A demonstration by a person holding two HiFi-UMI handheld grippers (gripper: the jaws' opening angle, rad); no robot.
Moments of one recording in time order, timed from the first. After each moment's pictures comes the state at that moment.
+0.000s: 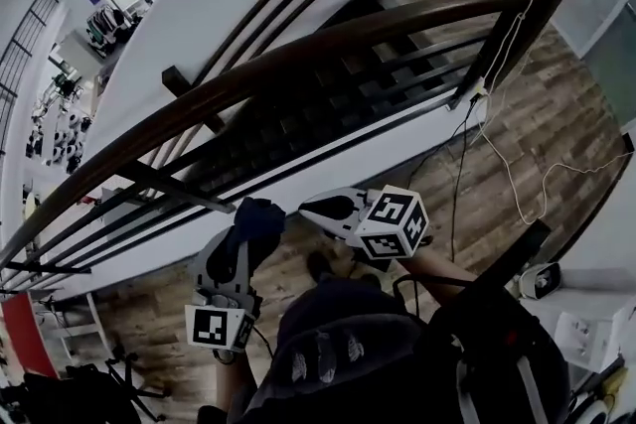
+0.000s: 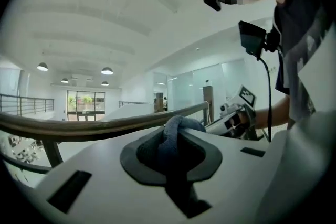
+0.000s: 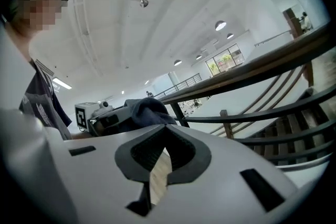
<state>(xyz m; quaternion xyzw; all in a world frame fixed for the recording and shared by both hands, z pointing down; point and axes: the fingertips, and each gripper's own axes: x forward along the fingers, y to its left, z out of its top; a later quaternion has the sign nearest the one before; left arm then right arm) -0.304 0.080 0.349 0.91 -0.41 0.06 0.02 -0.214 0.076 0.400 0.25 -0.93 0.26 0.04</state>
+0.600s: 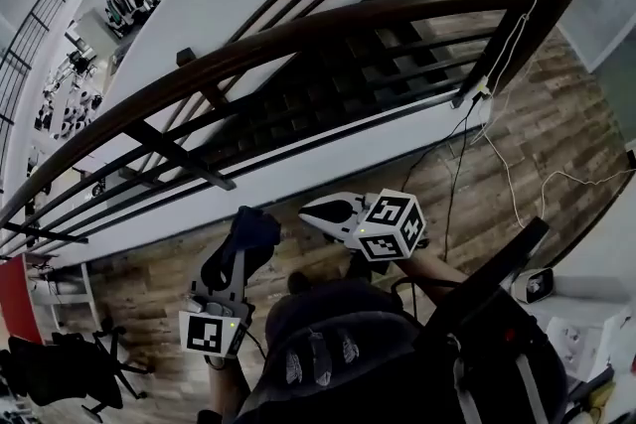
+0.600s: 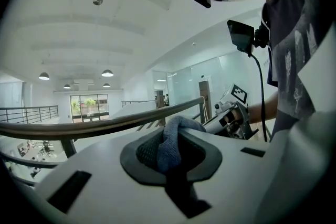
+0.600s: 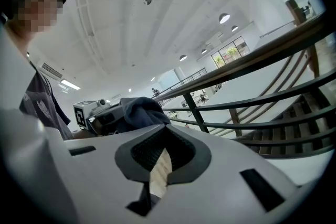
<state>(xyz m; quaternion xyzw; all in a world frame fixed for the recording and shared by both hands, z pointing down) -0.309 0.185 0.346 0.89 -0.44 0.11 0.01 -0.217 0.164 0.411 0.20 -0.94 0.28 0.04</state>
